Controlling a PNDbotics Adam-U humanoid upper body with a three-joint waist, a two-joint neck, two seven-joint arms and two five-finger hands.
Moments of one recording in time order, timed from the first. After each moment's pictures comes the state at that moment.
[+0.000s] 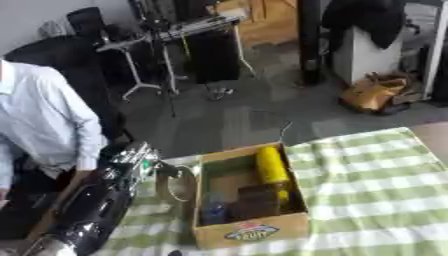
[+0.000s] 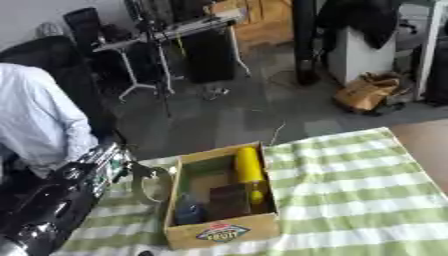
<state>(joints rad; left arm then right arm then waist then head) -1.12 0.47 -0.13 -0.59 -1.24 0.47 -0.76 0.00 -0.43 -0.12 -1.98 0.45 -0.29 -0.82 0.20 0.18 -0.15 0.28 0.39</state>
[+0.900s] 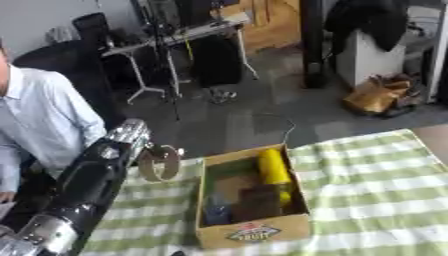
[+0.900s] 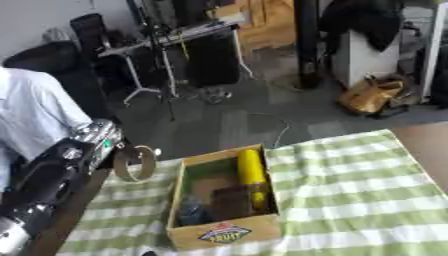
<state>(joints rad) -1.20 0.52 -0.09 -0.59 -1.41 0.44 -0.79 0.01 -0.44 -0.12 -1.98 0.44 -0.29 -0.82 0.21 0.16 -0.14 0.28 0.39</state>
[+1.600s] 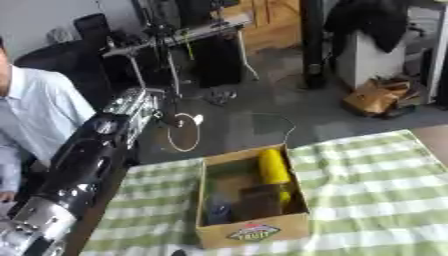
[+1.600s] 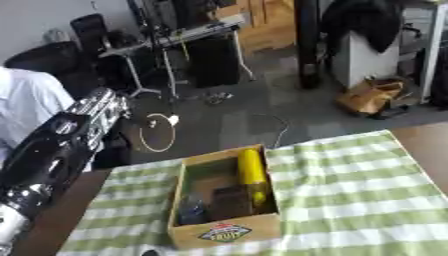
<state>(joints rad) -1.24 0.52 -0.15 -0.73 -1.23 0.43 -0.81 0.01 -0.44 -0.12 -1.98 0.43 -0.29 -0.81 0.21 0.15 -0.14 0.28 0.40</state>
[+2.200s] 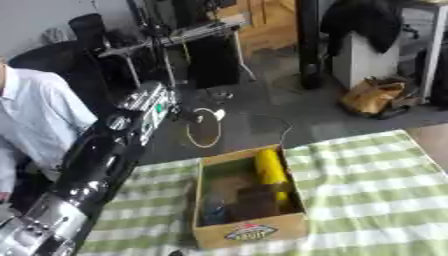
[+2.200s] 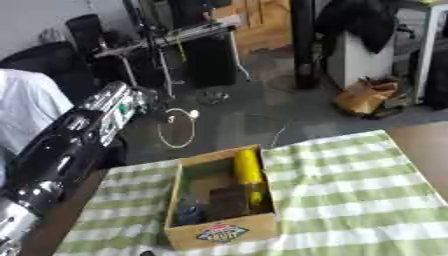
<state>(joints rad) -1.25 0.46 -0.20 -0.76 -1.18 0.43 -0.81 -0.01 -0.45 -0.12 -1.98 0.41 -0.30 -0.80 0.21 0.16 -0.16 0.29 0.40</state>
